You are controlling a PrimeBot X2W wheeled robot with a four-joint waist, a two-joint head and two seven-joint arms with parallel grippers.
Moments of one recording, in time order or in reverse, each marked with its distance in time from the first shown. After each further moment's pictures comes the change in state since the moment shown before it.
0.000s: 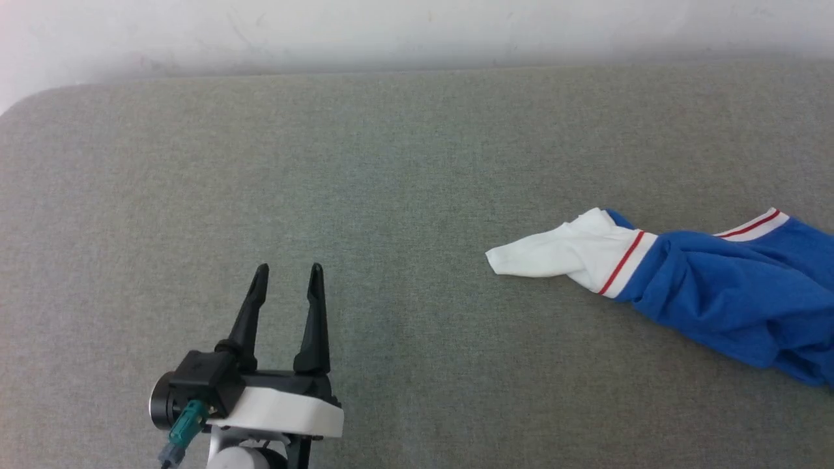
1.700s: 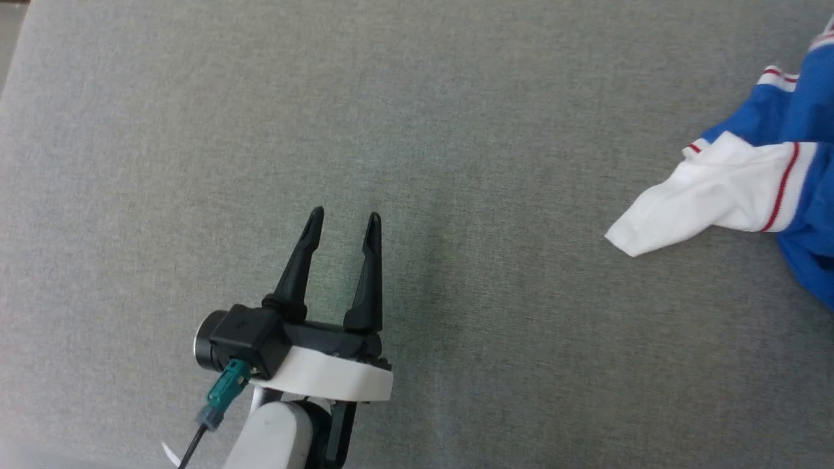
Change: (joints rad) left arm -0.125 -0.001 -0.135 -0.030 -0.031 0.026 0.000; right arm -0.698 -0.242 0.482 0.171 -0.012 -0.001 0.111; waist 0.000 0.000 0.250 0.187
